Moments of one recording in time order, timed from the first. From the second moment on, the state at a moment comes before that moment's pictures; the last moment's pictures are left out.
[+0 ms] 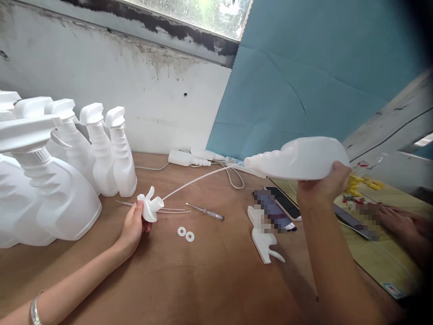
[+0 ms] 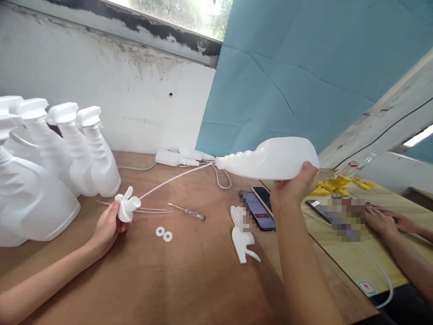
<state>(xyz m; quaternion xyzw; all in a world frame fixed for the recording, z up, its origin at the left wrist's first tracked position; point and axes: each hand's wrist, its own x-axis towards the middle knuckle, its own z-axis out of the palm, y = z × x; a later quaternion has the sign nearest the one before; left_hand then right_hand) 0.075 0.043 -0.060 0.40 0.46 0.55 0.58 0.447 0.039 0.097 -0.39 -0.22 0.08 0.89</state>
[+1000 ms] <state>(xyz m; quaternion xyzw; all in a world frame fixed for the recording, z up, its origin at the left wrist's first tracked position) 0.076 0.037 -0.051 0.48 0.43 0.48 0.59 0.320 0.001 -0.043 -0.50 -0.29 0.30 0.77</state>
